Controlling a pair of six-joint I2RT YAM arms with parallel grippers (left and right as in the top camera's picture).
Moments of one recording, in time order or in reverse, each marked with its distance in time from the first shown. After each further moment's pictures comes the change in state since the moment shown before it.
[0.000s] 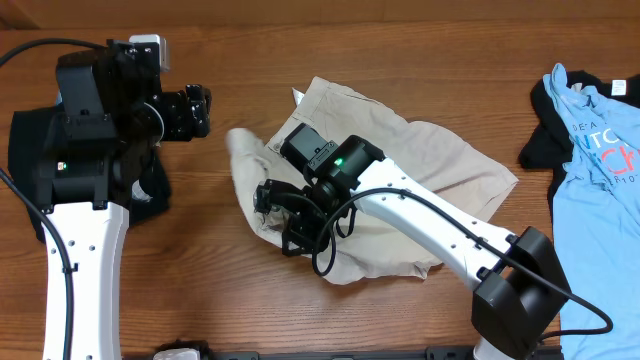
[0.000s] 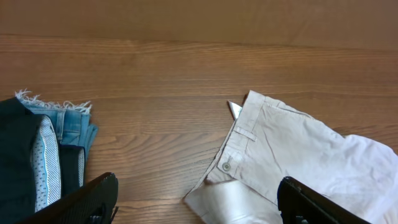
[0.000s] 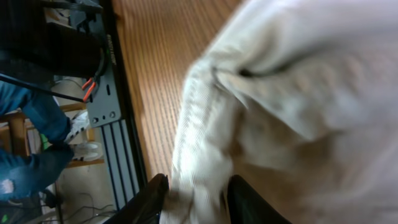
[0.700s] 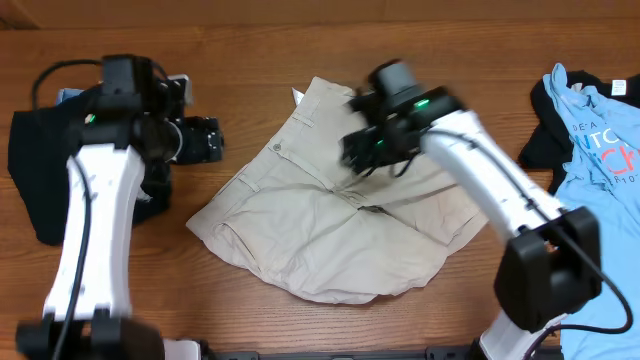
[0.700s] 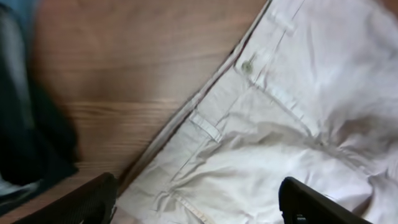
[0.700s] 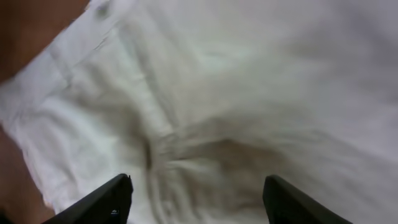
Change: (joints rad) left arm -0.003 0.252 0.011 -0.290 0.011 0.002; right arm -0.424 0.000 0.000 0.145 0.286 0.549
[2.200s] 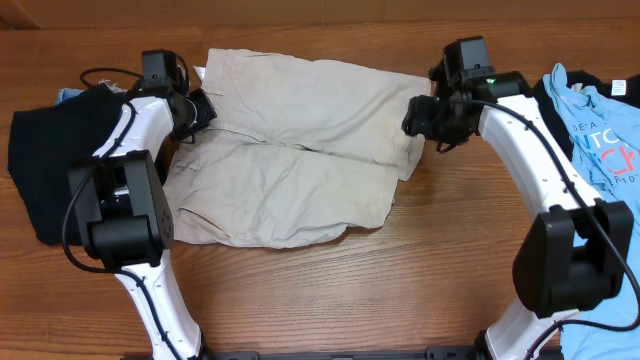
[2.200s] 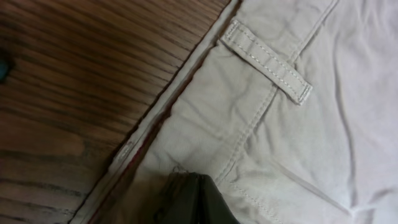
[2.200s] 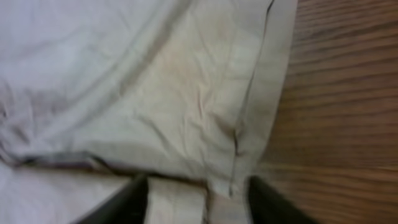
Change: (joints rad) left arm 0.051 0.619 0.127 0.569 -0.078 -0.336; right arm -0.220 0.032 0.000 0.106 0.092 0.181
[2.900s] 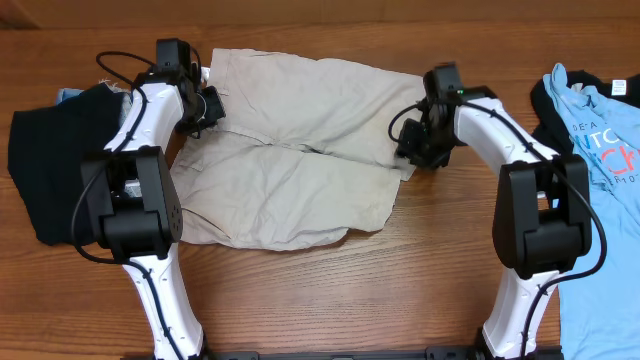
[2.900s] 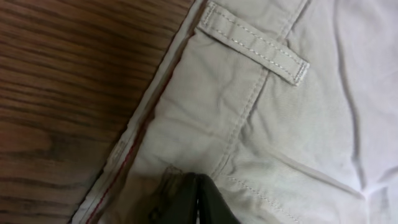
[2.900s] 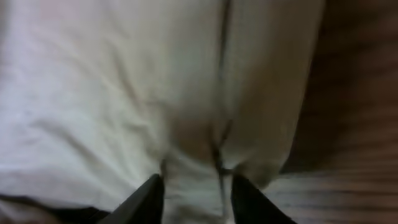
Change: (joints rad) left arm -0.048 0.051 0.142 -0.183 -0.044 0.096; right arm 0.001 0.204 -0.083 0.051 -0.055 0.150
